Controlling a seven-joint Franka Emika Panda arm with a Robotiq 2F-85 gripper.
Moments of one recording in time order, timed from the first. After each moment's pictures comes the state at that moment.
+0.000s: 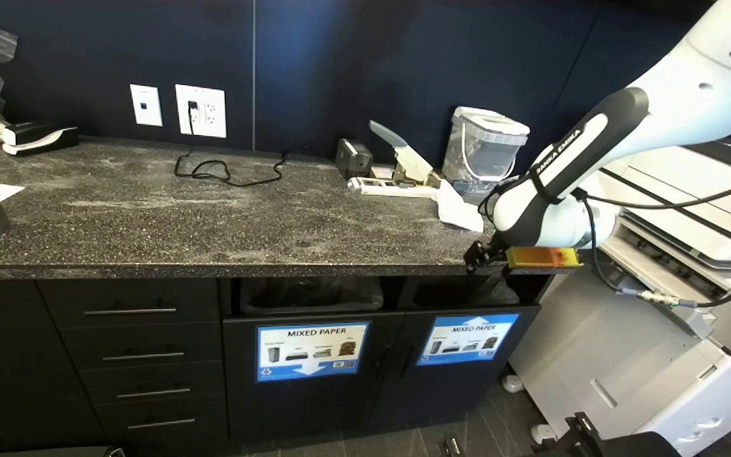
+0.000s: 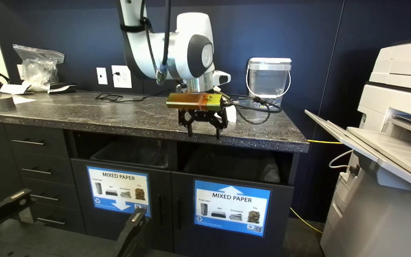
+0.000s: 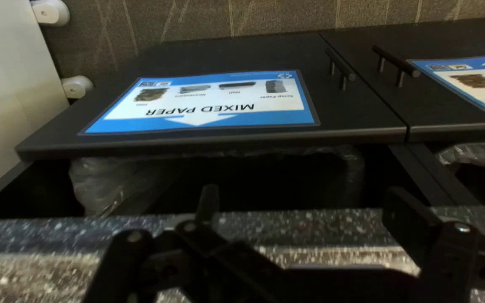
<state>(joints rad) -0.24 0.47 0.02 -2.29 -0.16 3.01 -0.04</state>
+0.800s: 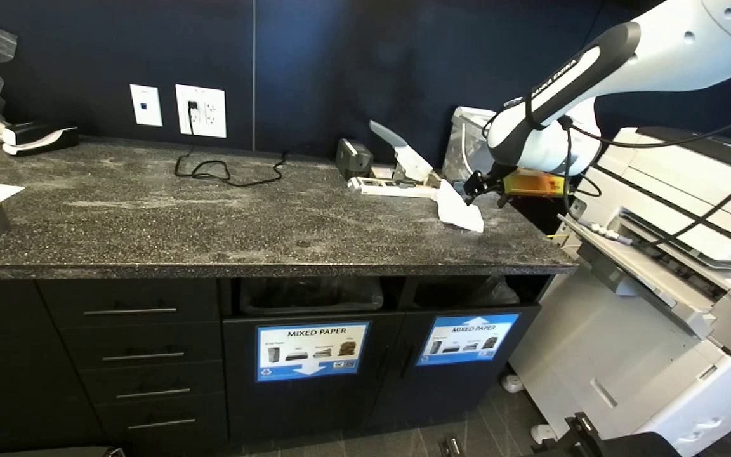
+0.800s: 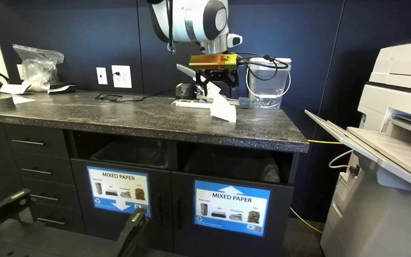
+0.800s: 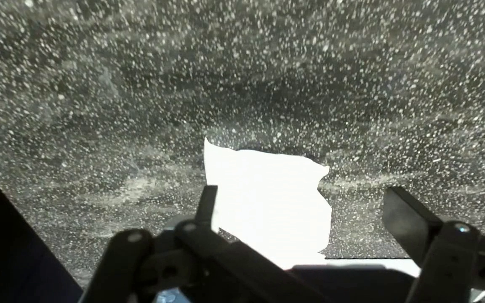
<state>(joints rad) -0.23 0.51 0.05 -1.92 -0.02 2.84 -0.18</state>
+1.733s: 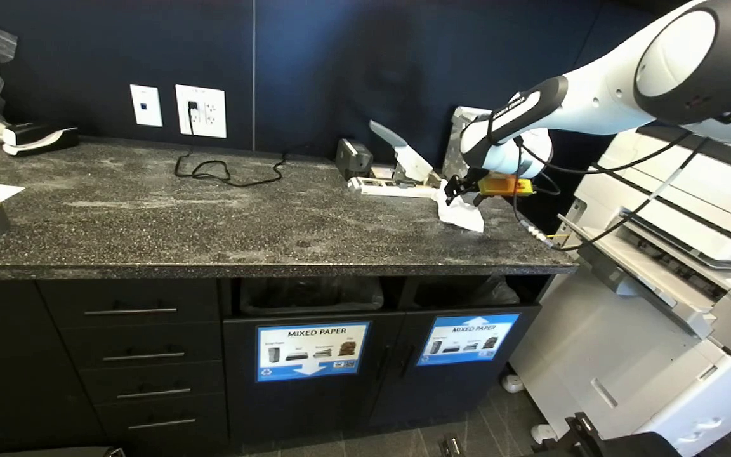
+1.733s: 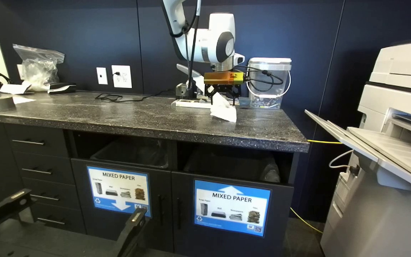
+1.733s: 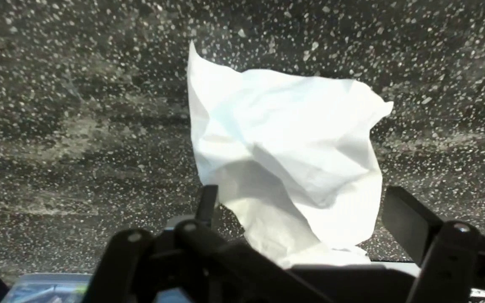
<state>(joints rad) -0.23 0.90 0.06 -1.37 -0.01 2.65 -0.27</state>
